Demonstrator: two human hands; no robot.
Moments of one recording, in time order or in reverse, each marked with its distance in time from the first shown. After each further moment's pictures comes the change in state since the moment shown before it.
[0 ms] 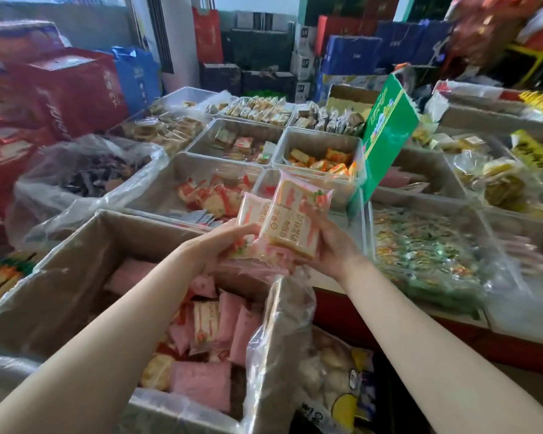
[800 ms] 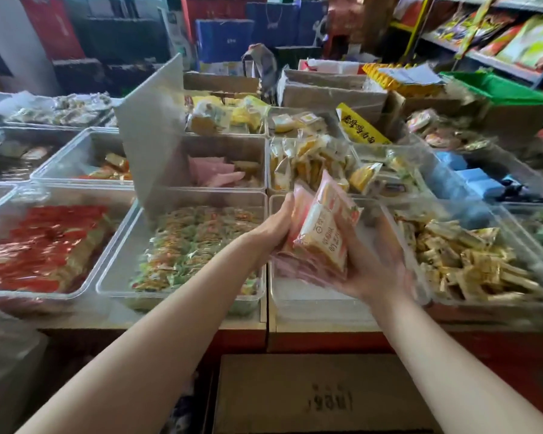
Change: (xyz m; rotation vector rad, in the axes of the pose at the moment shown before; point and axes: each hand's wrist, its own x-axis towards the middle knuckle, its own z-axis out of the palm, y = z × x) left_hand 0.219 0.068 0.552 0.211 -0.203 0.022; right_hand -0.228 -0.246 -0.421 0.189 0.081 -0.036
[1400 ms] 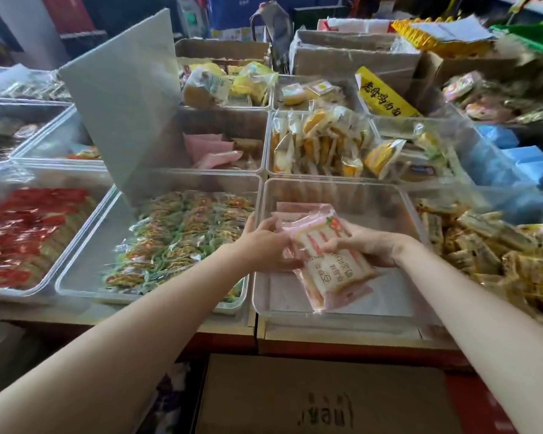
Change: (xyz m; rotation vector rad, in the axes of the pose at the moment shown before) left_hand 0.085 -0.054 -0.005 1.421 0.008 0.134; right_hand 0.072 -0.060 -0.111 -0.850 -0.034 0.247
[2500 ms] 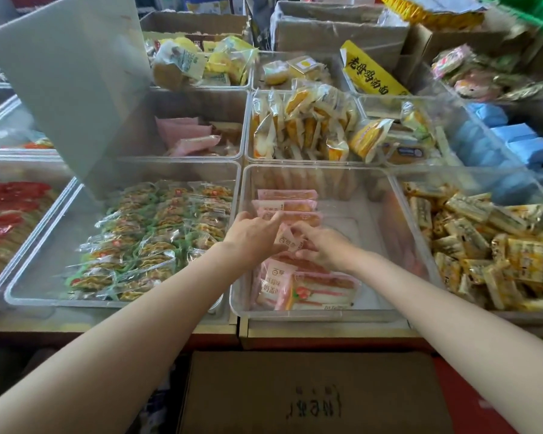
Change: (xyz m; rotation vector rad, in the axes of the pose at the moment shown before) left_hand 0.029 0.010 0.013 0.144 0.184 -0.059; right_hand 0.034 0.033 0.020 -1.017 0.336 -0.123
